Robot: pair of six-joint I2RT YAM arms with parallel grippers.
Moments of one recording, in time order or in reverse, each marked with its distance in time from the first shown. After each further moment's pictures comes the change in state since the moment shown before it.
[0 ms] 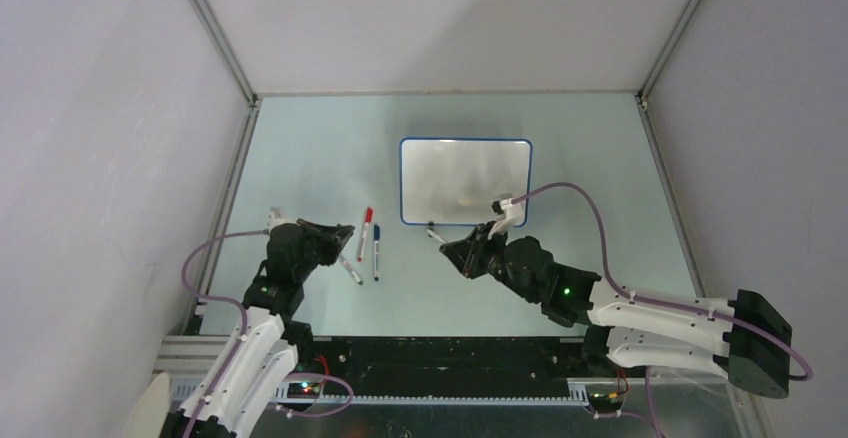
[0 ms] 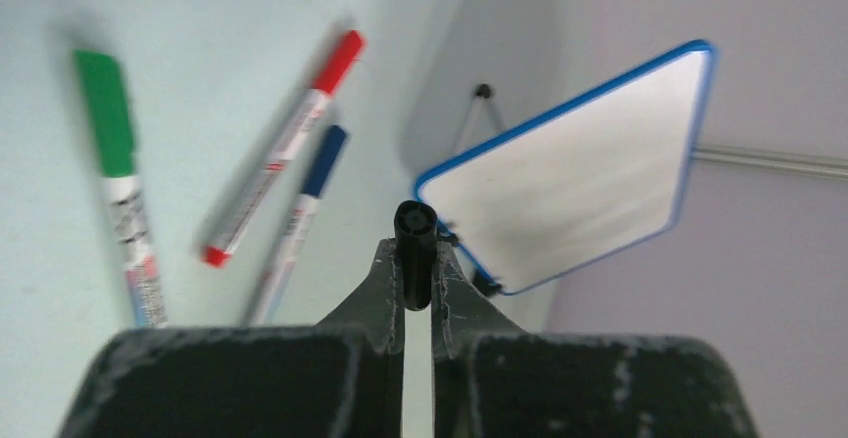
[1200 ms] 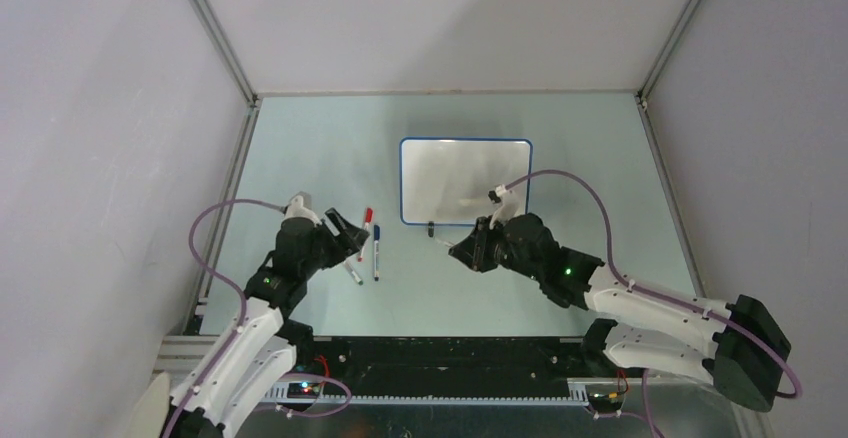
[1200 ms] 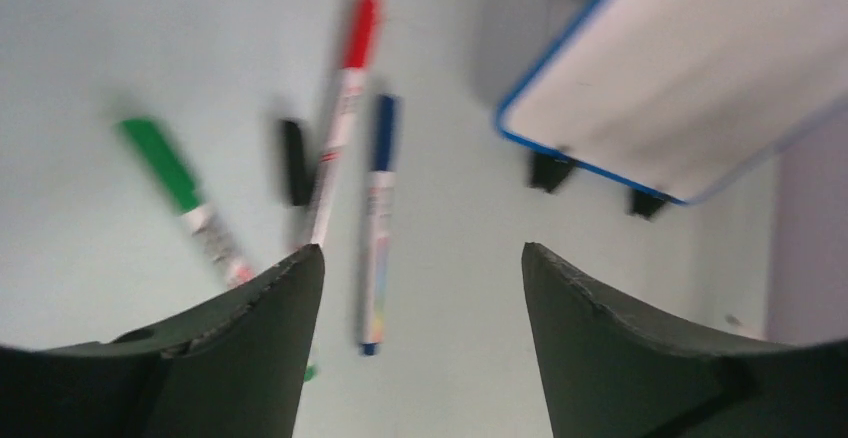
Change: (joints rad) left arm -0.105 0.097 0.093 -0.181 -0.074 0.490; right arm -0.192 0.019 0.037 -0.212 -0.272 -0.005
